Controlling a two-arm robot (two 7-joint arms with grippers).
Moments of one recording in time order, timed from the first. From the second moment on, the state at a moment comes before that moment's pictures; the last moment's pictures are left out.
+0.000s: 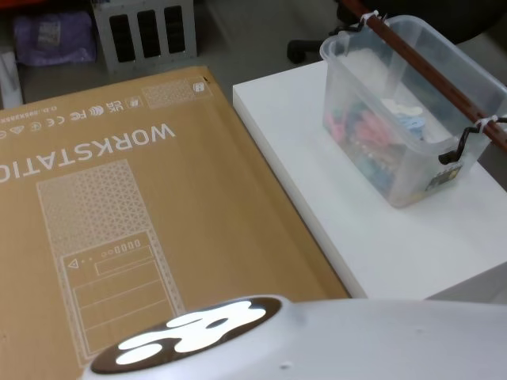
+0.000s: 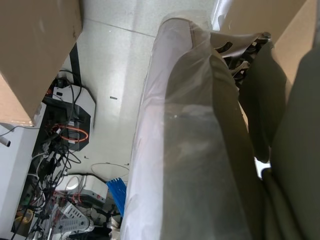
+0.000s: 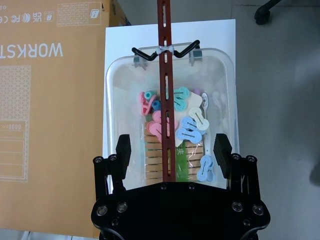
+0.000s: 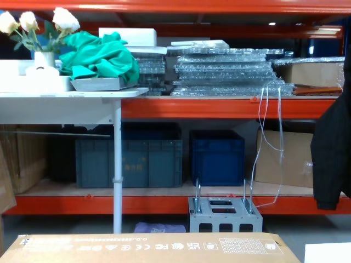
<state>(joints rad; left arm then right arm) -1.47 0.98 1.56 -0.90 0.05 0.15 -1.47 0.81 1.26 -0.56 -1.52 -0.08 0.07 1.22</state>
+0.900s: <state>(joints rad) -1.47 0.98 1.56 -0.90 0.05 0.15 -1.47 0.81 1.26 -0.56 -1.52 -0.08 0.07 1.22</state>
